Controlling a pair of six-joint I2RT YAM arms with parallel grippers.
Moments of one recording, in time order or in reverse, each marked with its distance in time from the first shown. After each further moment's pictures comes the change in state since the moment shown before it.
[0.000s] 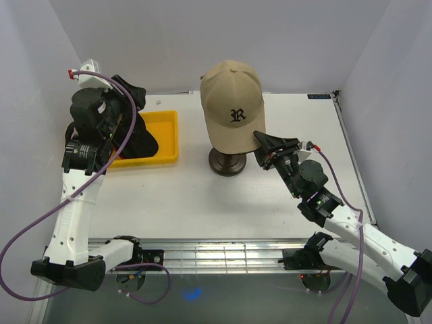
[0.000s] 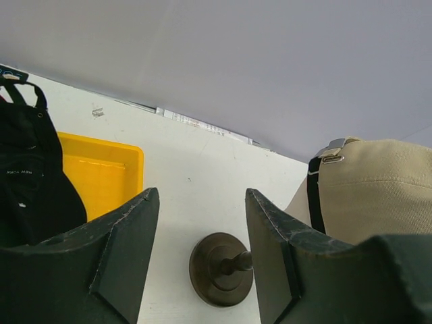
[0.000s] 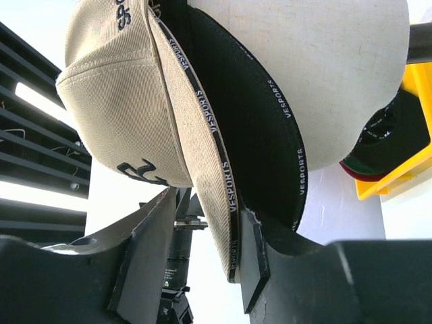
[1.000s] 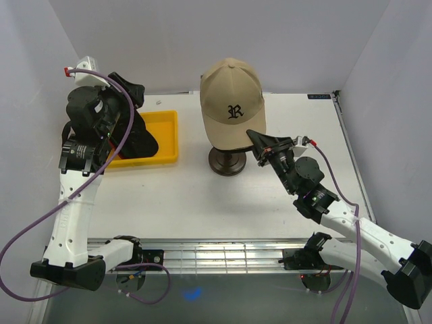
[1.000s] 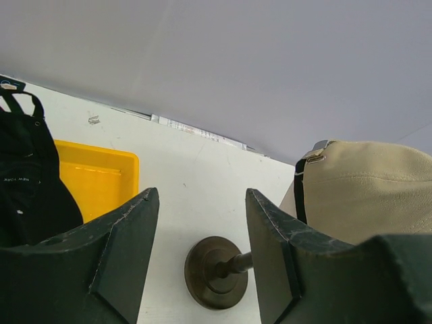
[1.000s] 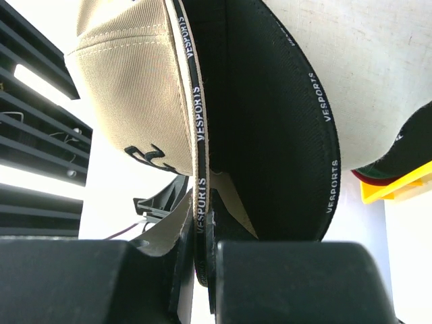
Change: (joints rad) left arm 0.000 0.002 0.040 -0.015 0.006 -0.002; right arm 0.044 0.063 0.060 0.039 0.033 -0.061
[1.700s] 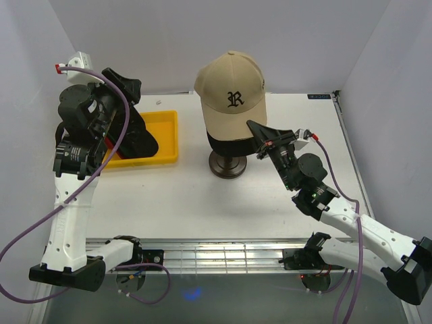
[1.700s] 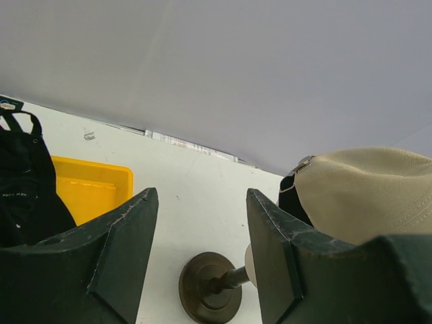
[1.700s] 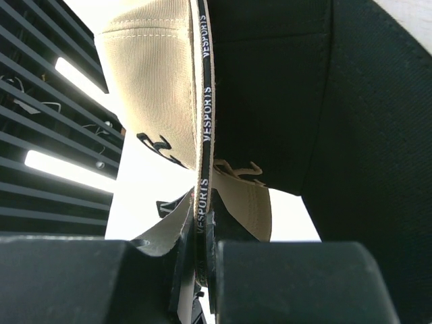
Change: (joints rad) left arm 0.000 -0.005 0.063 -0.014 -0.001 0.002; right arm 0.031 0.031 0.076 0.080 0.044 -0.024
